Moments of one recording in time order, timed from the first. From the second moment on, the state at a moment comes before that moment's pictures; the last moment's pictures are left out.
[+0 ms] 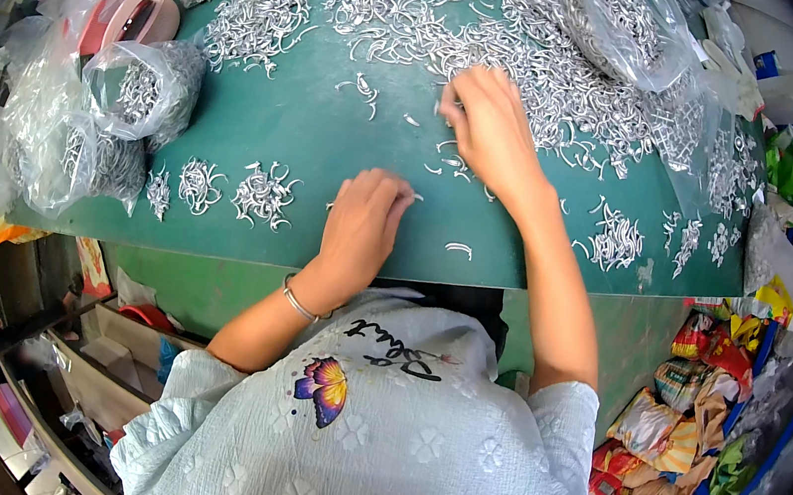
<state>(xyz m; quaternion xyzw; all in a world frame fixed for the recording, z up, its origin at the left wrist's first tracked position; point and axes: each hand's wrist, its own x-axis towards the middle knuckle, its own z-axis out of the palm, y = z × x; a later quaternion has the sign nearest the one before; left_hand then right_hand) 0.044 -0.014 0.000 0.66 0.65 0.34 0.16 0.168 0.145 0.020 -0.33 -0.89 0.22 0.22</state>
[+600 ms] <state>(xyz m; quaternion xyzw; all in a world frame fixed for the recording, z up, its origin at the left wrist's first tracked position) 0.068 -0.009 -0.009 0.69 0.64 0.31 0.16 0.204 0.121 0.019 -0.33 -0.91 0.16 0.19</state>
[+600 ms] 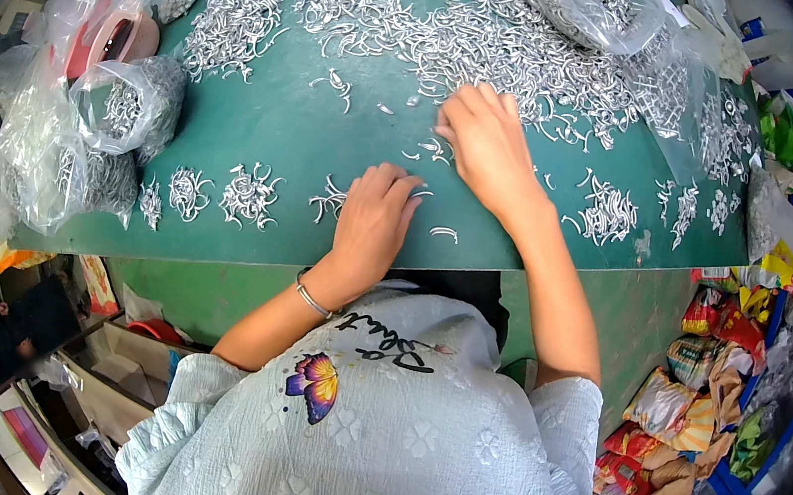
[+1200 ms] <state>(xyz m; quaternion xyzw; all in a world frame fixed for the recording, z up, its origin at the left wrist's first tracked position) 0.098 -0.017 -0.007 0.74 0.53 0.32 0.24 0.246 0.101 0.000 -0.41 -0.87 0.17 0.22</state>
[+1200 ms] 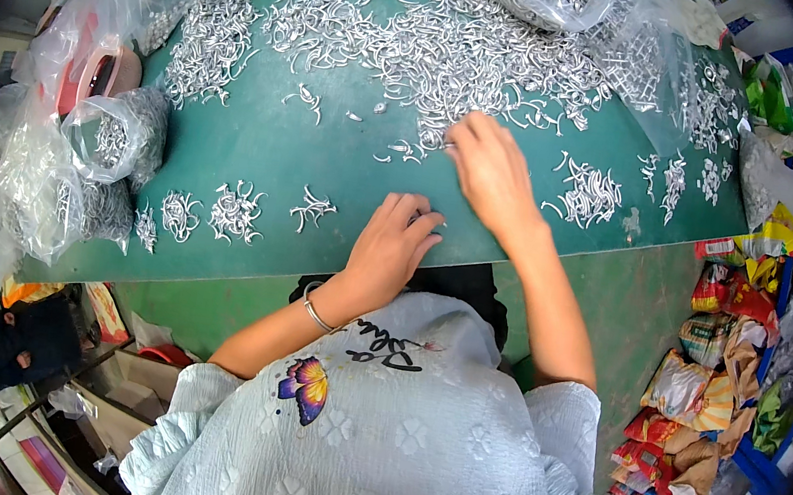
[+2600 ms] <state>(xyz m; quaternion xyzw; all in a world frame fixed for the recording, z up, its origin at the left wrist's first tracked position) 0.080 -0.008 0.006 0.69 0.58 0.38 0.22 0.269 0.096 0.017 -0.43 -0.85 0.22 0.22</state>
